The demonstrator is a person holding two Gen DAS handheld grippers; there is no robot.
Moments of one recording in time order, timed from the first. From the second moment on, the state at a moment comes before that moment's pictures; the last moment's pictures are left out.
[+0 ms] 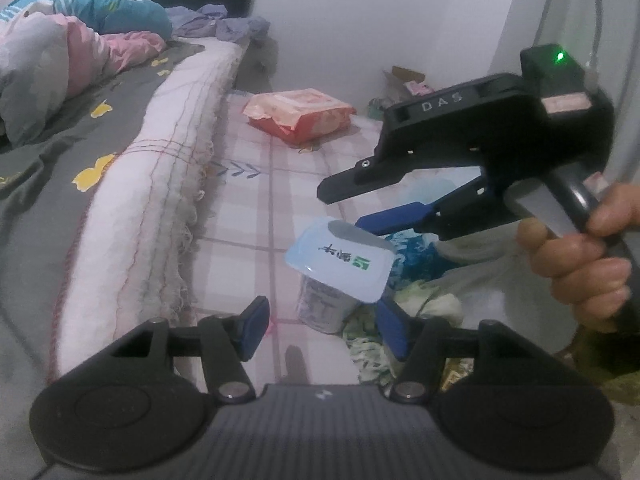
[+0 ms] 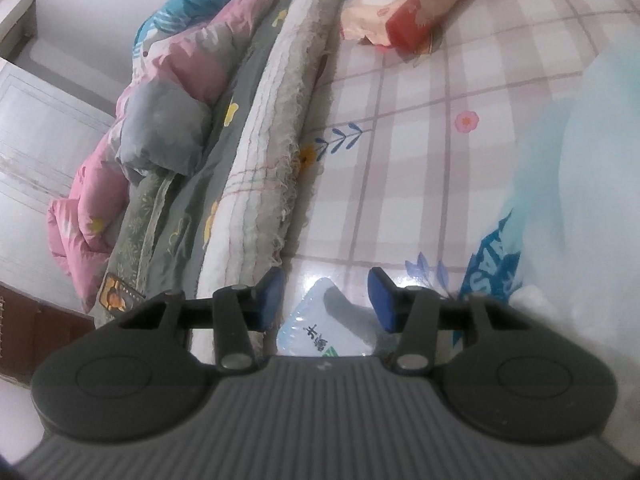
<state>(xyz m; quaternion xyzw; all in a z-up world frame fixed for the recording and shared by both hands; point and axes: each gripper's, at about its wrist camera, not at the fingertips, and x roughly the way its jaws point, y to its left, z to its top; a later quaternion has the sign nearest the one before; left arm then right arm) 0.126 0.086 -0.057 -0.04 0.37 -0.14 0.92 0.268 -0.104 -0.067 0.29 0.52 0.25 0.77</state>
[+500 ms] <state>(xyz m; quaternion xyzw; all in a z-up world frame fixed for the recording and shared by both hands) 0.148 0.083 -0.064 -0.05 0.36 -0.11 0.92 0.262 -0.082 -0.079 0.28 0.54 0.28 0.74</state>
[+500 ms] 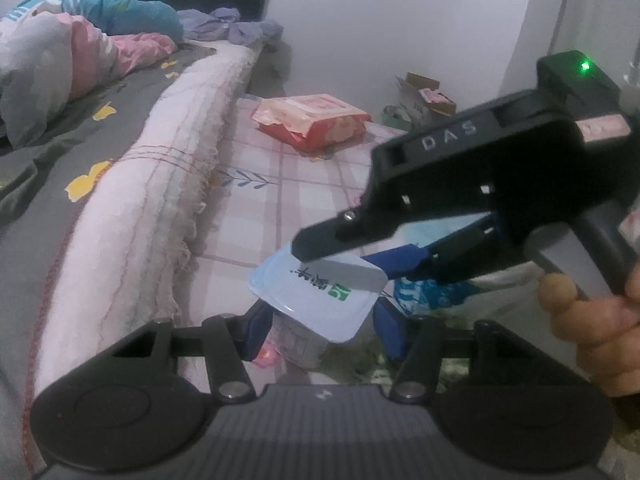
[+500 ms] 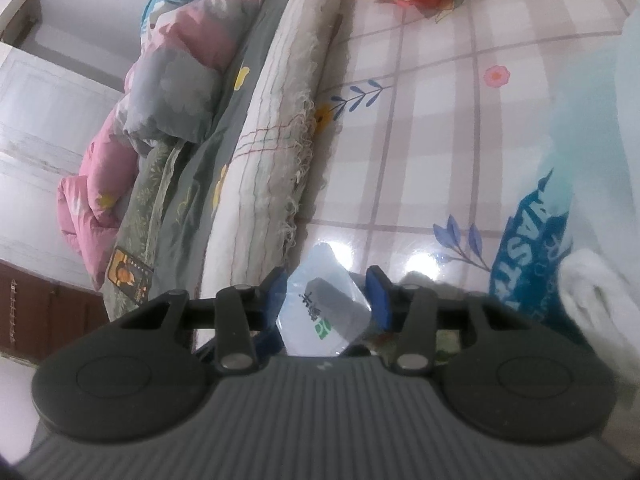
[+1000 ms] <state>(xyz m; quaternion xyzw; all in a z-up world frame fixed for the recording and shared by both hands) 0.125 0.088 -0.026 -0.05 0.32 -0.09 0.94 0.251 -0.082 -0.051 0.29 0.52 0.31 0.74</state>
